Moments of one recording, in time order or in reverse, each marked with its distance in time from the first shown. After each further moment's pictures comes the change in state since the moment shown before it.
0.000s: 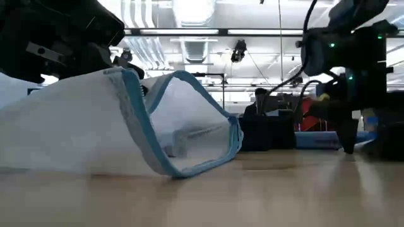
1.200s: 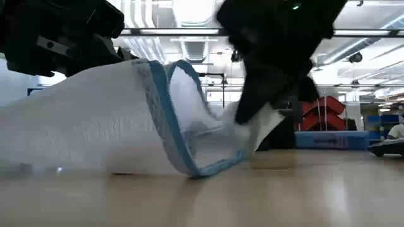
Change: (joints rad) left arm 0.002 0.000 0.000 0.074 -0.037 0.052; right arm 0.336 0.504 0.642 0.476 0.195 -0.551
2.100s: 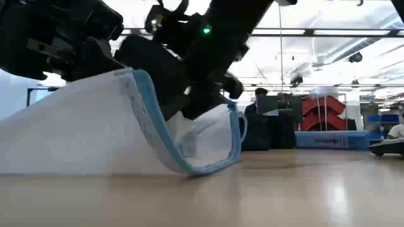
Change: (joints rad) left arm 0.000 0.000 0.000 -0.033 0.039 0.000; right arm -0.050 0.209 0.348 -0.191 0.215 -0.227
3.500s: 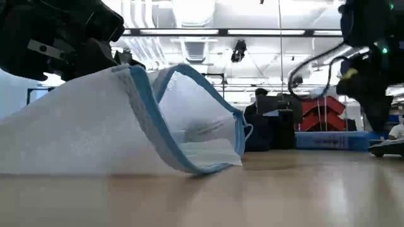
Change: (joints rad) left arm 0.000 0.000 0.000 -0.007 -0.001 -0.013; right arm -0.032 -0.881 -0.936 -0.604 -0.355 1.117
